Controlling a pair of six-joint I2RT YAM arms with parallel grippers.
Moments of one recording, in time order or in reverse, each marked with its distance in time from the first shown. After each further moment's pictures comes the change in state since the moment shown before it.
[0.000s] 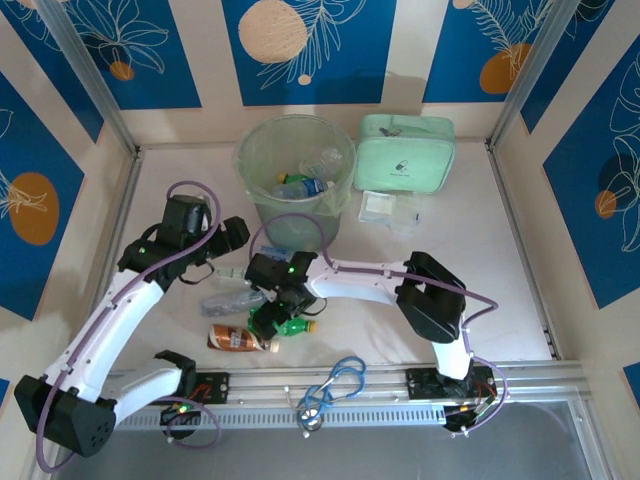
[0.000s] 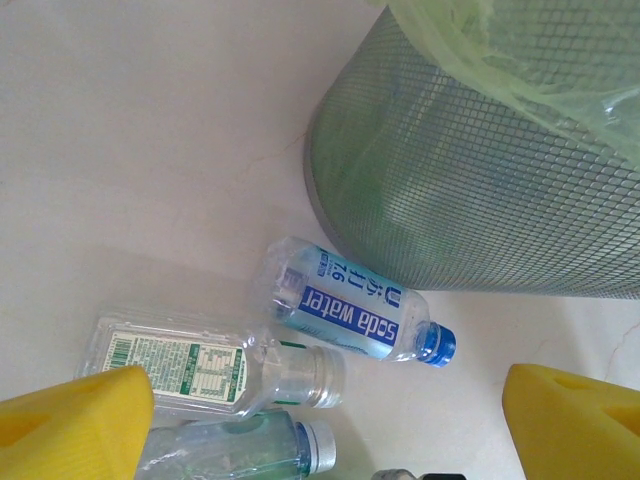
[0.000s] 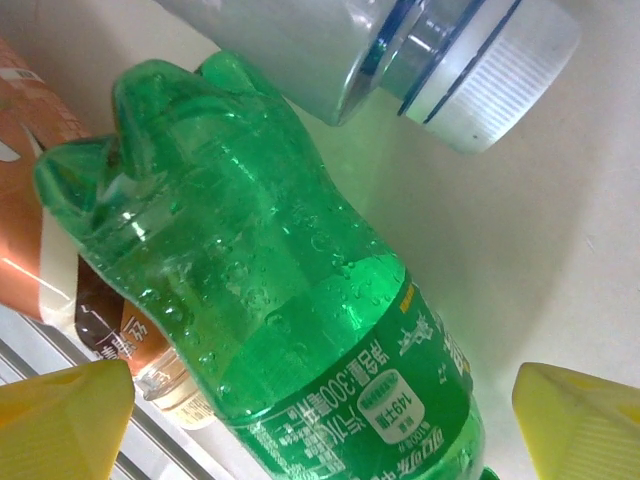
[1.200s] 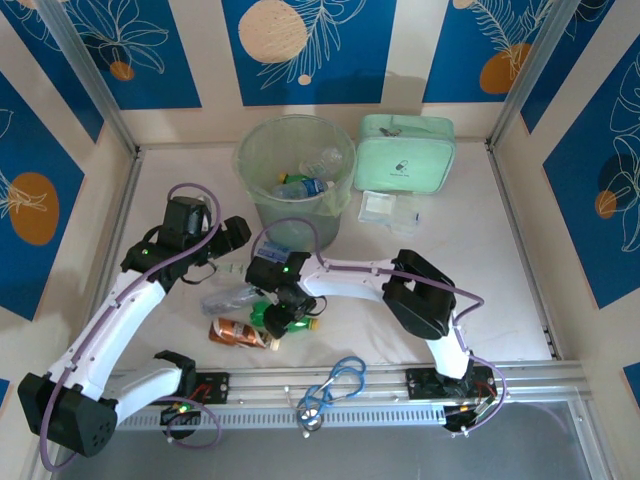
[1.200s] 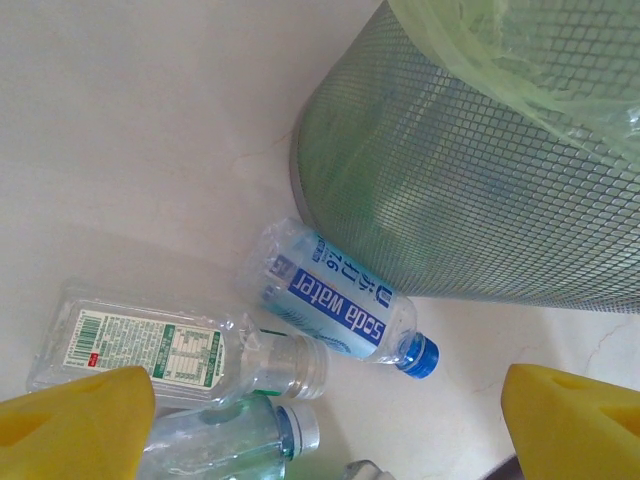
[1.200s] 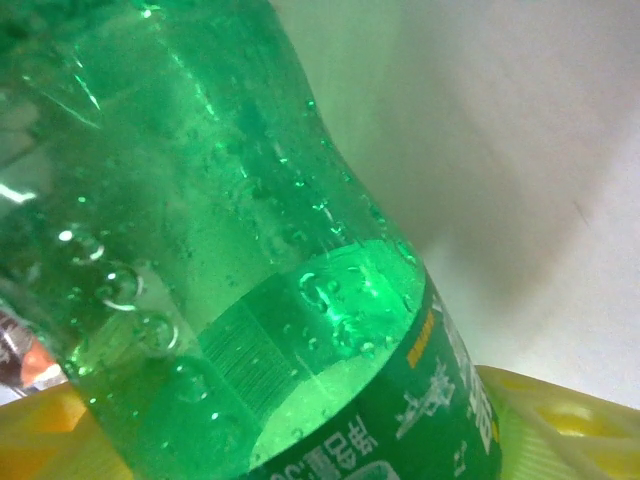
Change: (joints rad) left arm 0.018 0.001 -0.045 0.069 0.045 -0.035; right arm -0.018 0.045 0.006 -0.065 0.016 -0.035
